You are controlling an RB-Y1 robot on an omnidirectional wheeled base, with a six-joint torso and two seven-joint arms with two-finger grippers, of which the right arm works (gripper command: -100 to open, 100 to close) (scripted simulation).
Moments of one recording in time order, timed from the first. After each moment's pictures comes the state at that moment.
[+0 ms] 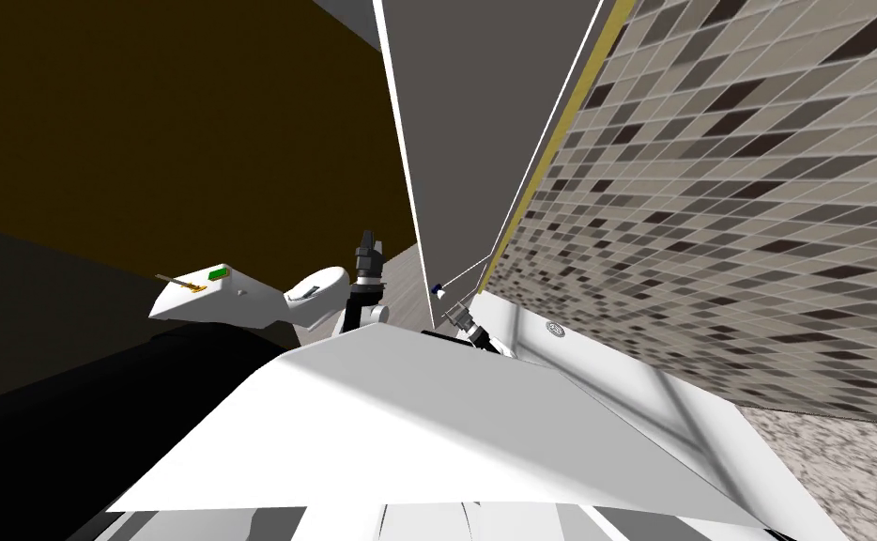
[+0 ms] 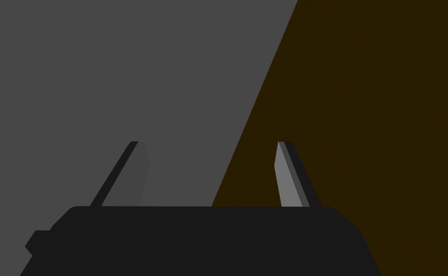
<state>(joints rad) -0.08 -0.30 0.77 -0.88 0.12 -0.88 1.23</state>
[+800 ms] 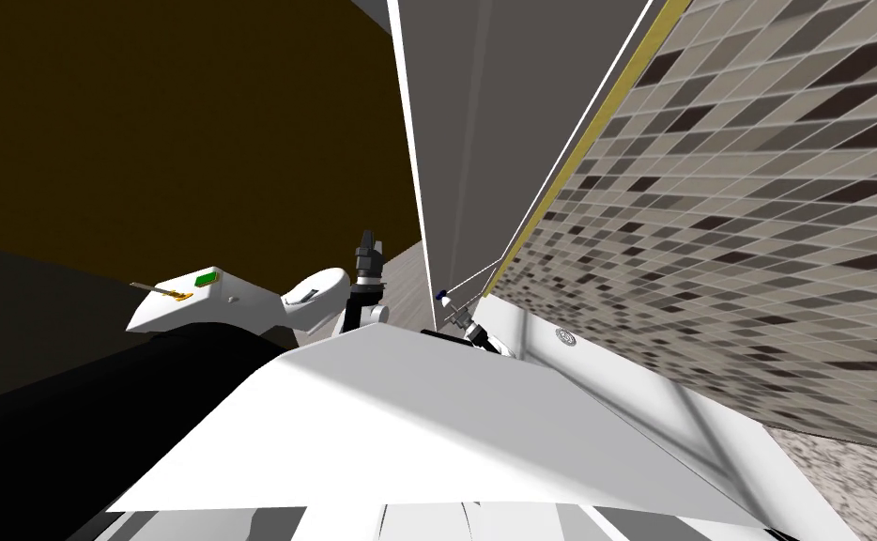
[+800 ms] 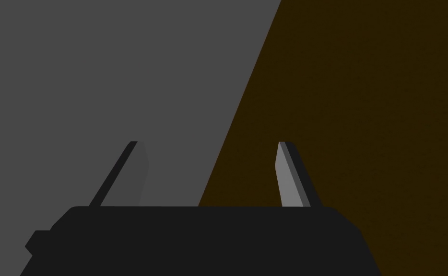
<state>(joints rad) -0.10 -0.28 0.76 -0.86 0.12 -0.86 1.23</state>
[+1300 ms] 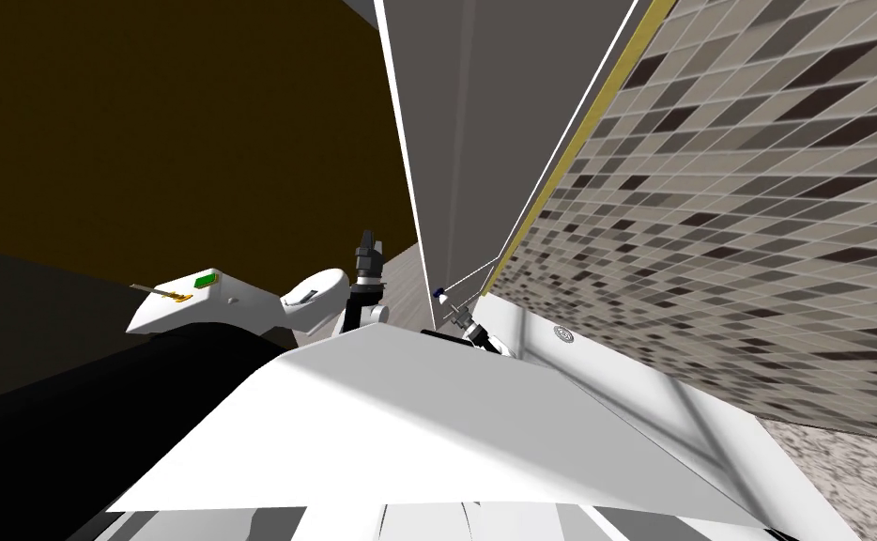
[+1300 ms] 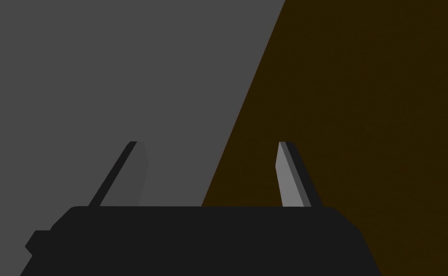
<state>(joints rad) -0.09 -0.28 0.75 -0.86 0.12 -0.86 1.23</state>
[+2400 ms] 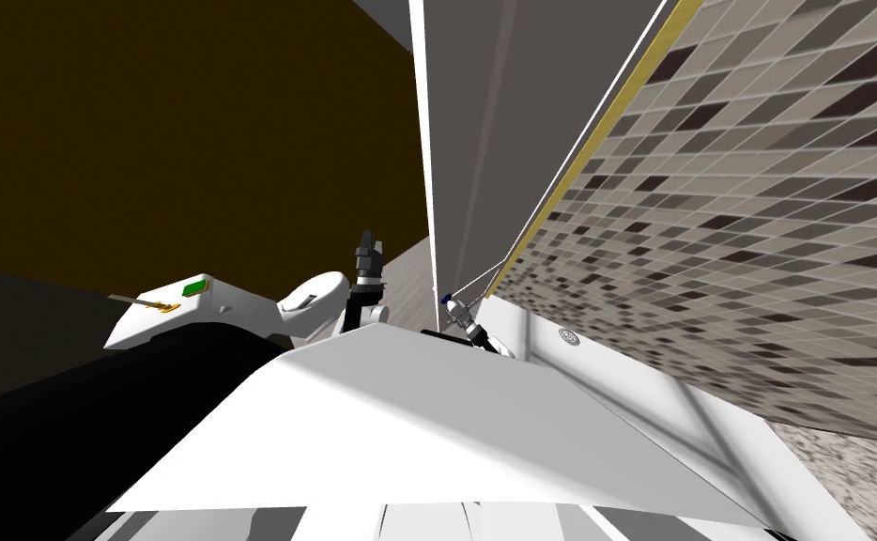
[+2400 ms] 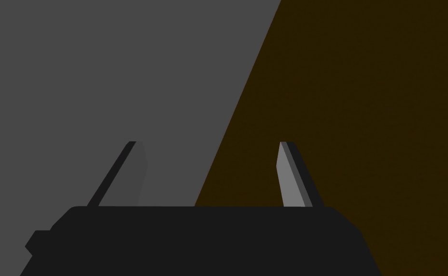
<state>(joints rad) -0.09 -0.26 0.73 -0.85 0.11 -0.86 1.26</state>
